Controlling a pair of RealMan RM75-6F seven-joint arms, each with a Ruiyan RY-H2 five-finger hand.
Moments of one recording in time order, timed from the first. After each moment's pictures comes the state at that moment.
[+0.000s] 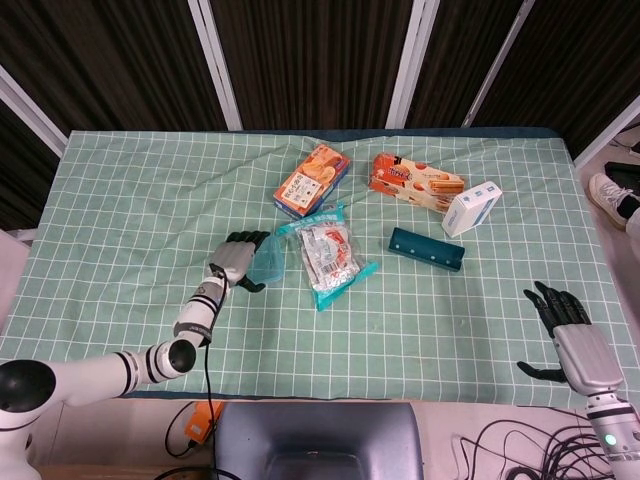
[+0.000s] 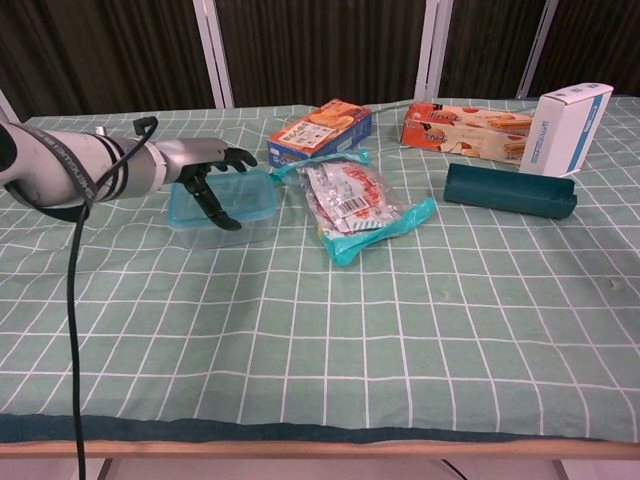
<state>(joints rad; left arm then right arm) -1.14 -1.58 -0.15 -1.26 0.35 0.66 0.45 0.13 -1.06 0.00 -1.61 -1.52 1.35 0.06</state>
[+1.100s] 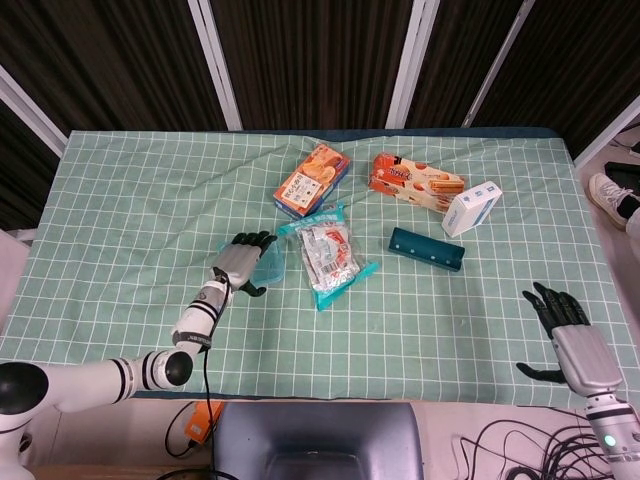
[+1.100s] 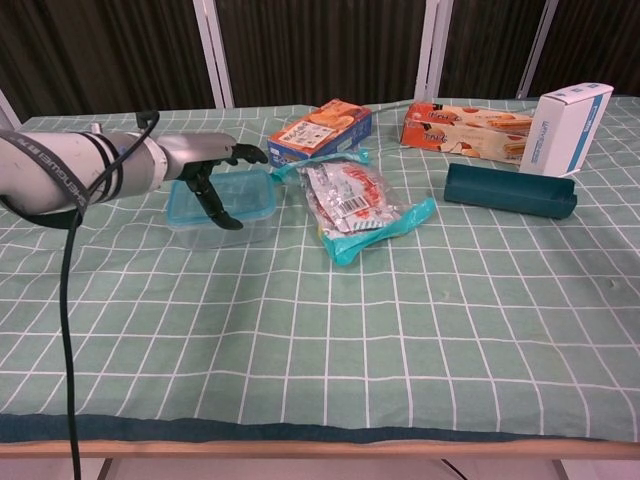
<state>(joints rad) -1.11 -1.56 -0.15 -1.34 0.53 0.76 0.41 0.13 -1.06 0.00 -1.61 -1.52 1.35 0.05</state>
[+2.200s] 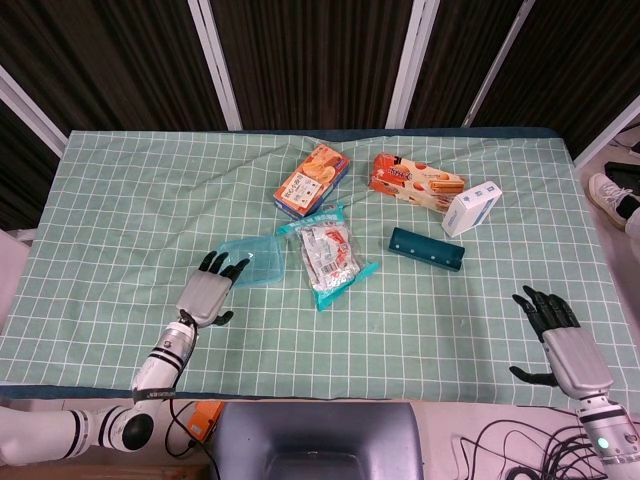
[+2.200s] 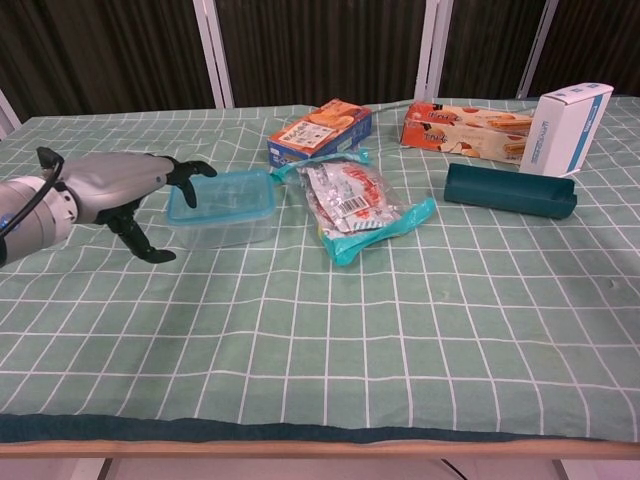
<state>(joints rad) -0.85 -1.50 -0.04 -1.58 0.86 1.09 0.55 0.14 -1.06 -0.01 -1.62 -1.55 1.35 0.04</state>
